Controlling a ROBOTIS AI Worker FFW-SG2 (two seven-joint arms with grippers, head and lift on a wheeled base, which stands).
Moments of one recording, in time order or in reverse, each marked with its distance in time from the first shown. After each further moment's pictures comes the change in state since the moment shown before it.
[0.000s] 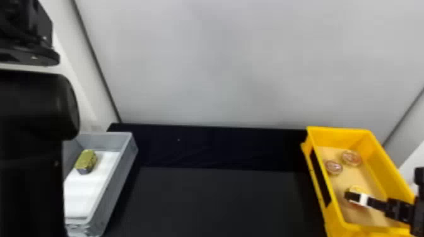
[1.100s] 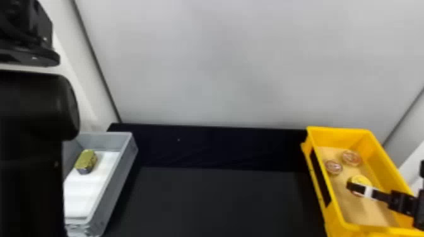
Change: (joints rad) left arm 0.002 0.001 0.001 0.002 -0.004 0.002 0.001; right arm 0.002 0.007 -0.027 -0.045 0.014 -0.027 0.014
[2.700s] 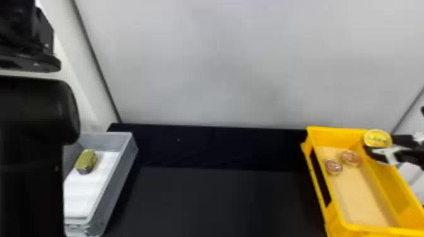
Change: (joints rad) left arm 0.020 -0.002 0.008 0.002 -0.002 -0.006 0.009; right arm 0.032 0.105 -0.021 -0.569 0.892 -0.032 0.565
